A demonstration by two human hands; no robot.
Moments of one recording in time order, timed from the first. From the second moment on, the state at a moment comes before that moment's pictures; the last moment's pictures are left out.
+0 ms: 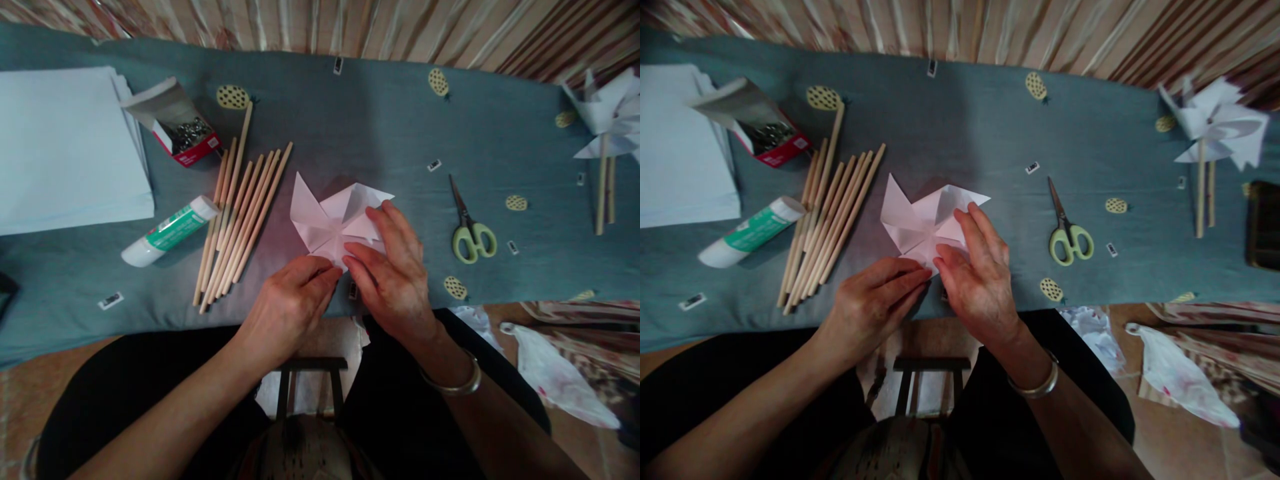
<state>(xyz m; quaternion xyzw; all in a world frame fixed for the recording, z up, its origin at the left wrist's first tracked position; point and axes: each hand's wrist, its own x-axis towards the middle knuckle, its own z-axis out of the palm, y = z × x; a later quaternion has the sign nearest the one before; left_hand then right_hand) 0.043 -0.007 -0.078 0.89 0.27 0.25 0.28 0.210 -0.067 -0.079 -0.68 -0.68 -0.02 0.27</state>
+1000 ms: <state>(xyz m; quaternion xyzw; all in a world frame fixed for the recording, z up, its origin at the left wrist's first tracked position) 0.045 -0.005 -0.077 0.89 0.27 0.24 0.28 0.209 -0.066 -0.079 -0.67 -0.69 -0.01 0.27</state>
